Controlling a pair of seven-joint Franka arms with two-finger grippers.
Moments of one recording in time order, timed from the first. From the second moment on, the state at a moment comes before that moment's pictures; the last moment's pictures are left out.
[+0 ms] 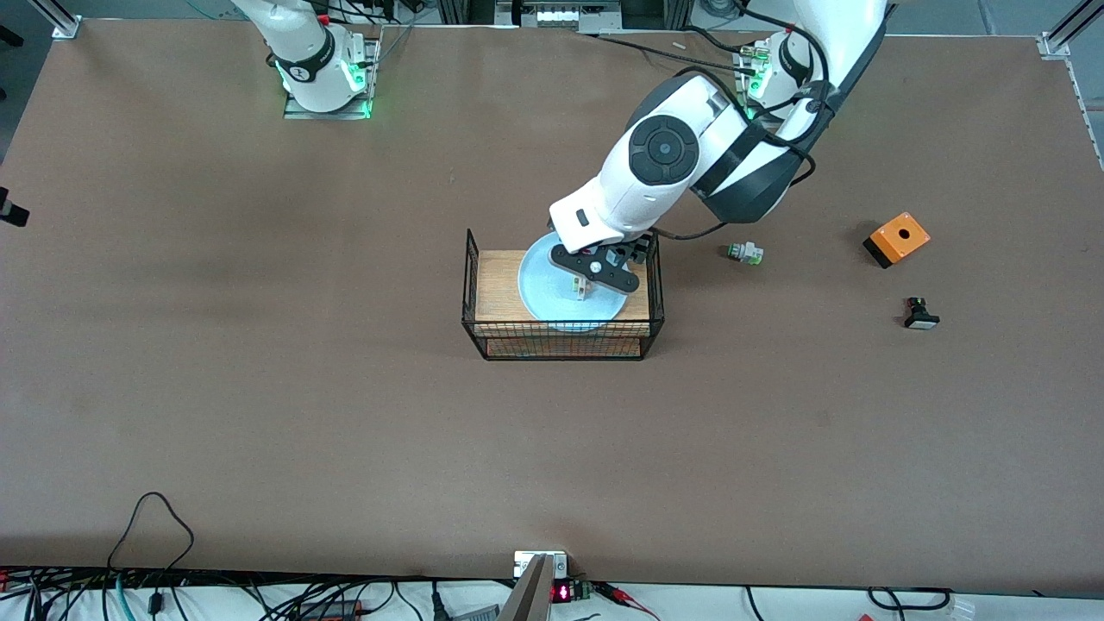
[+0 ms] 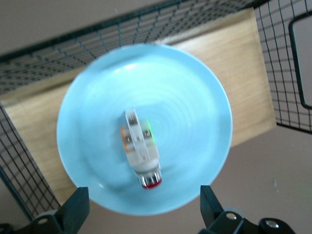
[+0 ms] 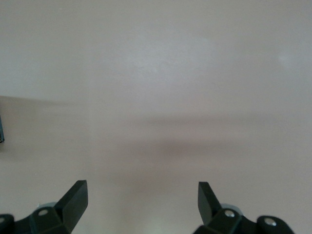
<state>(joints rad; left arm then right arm) -0.26 0.50 -0.49 -1.55 0.02 2.01 -0.38 -0.22 0.12 -0.11 -1.48 0.08 1.55 -0.28</state>
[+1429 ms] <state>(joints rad) -0.29 0.59 -0.48 -1.54 0.08 2.09 -0.38 0.38 0.30 -0.07 -1.48 0.16 1.78 0.78</state>
